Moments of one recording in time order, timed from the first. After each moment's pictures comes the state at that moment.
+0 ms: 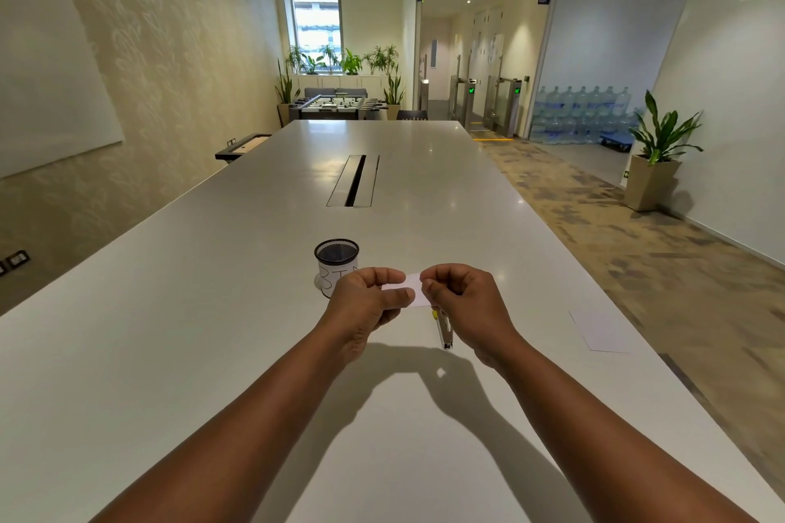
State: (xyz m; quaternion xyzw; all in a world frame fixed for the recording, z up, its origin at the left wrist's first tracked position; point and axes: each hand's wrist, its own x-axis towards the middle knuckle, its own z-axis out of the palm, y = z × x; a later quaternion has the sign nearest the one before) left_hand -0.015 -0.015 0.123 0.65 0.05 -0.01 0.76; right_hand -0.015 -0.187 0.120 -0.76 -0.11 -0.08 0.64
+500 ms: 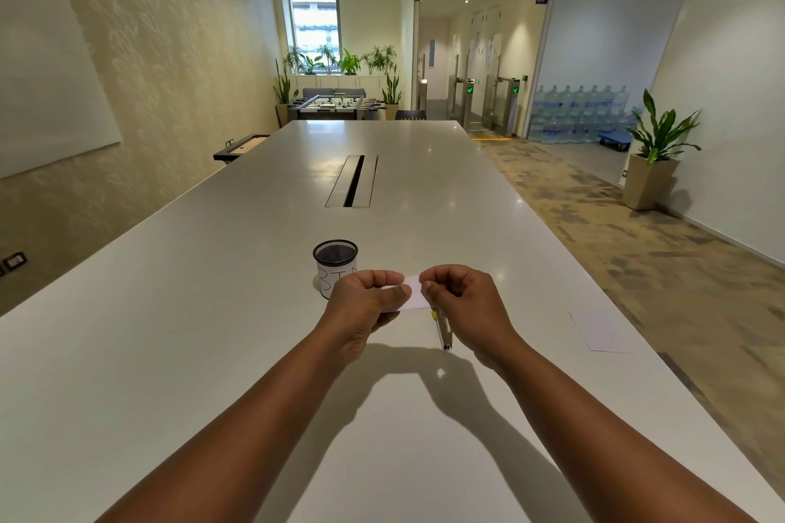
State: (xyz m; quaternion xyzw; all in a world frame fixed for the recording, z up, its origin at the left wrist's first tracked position) left_hand -0.008 -0.014 0.117 0.64 0.06 -0.01 0.77; right_hand -0.014 -0.186 0.119 -0.76 -0.11 -0.09 0.64
